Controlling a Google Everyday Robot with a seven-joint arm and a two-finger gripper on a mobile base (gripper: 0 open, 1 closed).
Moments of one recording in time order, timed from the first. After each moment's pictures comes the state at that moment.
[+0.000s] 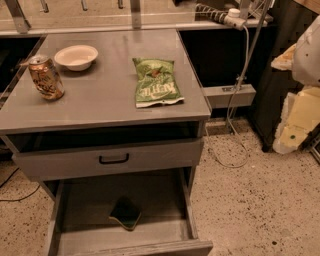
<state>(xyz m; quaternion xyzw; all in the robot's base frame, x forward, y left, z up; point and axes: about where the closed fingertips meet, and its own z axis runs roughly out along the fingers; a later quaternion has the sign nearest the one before) 0.438 -0.216 0.977 -0.60 0.78 -0.04 0.16</state>
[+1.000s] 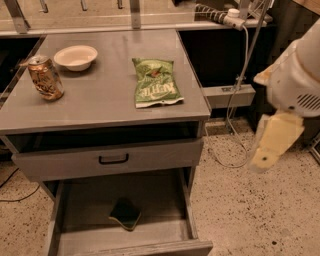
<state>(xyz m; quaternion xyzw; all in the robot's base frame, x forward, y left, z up) 0.423 -0.182 0.953 -0.60 0.78 -0.04 0.18</state>
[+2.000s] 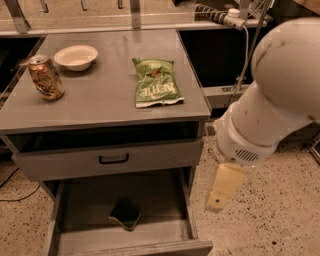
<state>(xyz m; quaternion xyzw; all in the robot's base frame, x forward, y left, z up) 0.400 -0.119 0.860 -0.62 0.77 0.01 0.15</state>
